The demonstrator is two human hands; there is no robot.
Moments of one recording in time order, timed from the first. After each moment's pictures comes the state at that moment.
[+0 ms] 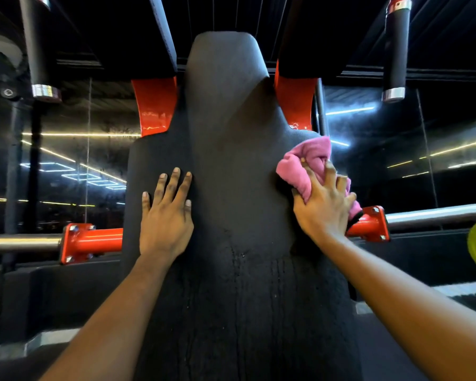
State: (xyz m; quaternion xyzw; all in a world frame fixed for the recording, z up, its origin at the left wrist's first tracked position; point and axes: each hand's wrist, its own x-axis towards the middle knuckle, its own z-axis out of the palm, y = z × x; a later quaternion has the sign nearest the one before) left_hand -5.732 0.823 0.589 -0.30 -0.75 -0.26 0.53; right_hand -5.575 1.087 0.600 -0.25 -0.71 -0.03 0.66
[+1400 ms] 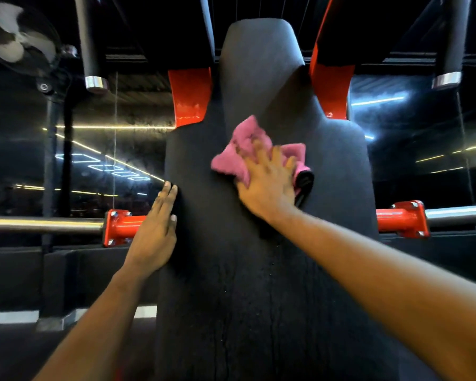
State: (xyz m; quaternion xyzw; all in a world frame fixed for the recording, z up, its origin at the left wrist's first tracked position) left_hand -5.774 0.730 0.548 -0.41 -0.72 -0.37 0.43; right_hand -5.658 0.952 0.632 -0.10 -0.75 -0.15 0.63
